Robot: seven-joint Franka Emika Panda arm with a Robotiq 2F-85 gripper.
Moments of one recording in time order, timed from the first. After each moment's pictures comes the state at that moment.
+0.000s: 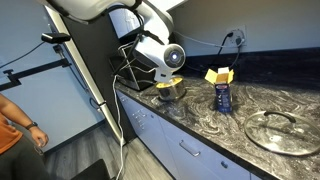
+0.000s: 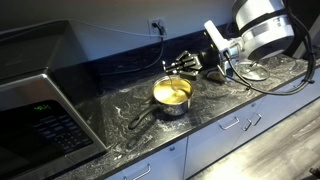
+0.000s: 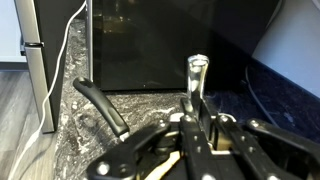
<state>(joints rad) 0.10 0.37 0.06 -2.01 1.83 2.18 0.53</state>
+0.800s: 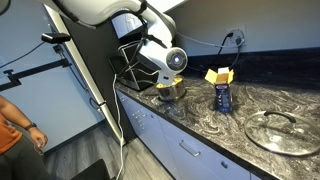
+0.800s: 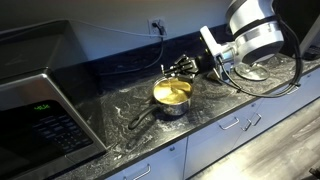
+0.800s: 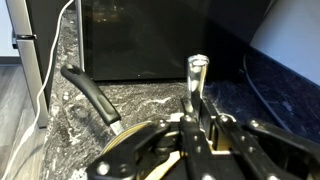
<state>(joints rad) 0.10 0.42 0.06 -1.96 1.83 2.22 0.53</state>
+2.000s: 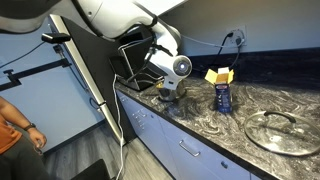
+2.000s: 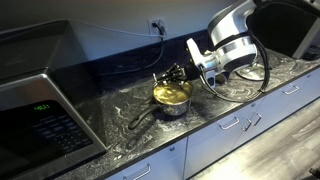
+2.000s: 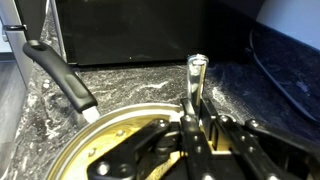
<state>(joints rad) 0.12 0.60 0.09 -1.79 1.81 2.28 0.59</state>
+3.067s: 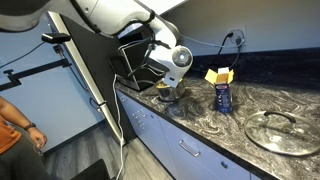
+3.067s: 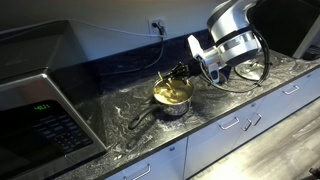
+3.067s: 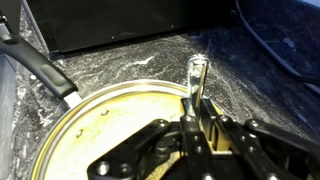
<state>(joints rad) 0.12 0.57 0.07 -1.79 1.70 2.42 0.81</state>
